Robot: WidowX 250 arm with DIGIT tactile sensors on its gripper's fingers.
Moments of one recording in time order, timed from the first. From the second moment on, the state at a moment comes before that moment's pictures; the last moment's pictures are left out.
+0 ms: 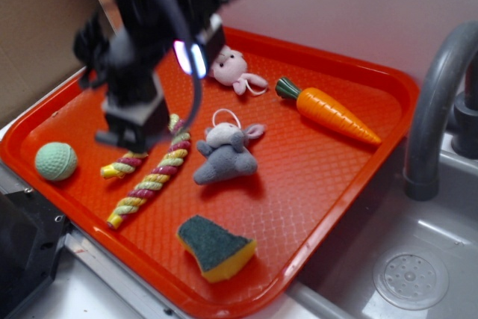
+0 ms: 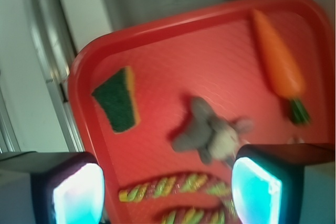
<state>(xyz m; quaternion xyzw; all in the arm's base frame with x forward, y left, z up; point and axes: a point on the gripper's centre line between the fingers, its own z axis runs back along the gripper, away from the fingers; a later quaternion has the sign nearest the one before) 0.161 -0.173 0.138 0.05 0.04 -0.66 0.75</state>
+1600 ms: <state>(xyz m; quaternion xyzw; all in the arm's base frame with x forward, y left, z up) 0.126 -0.185 0.031 0.10 0.08 -0.73 0.68</state>
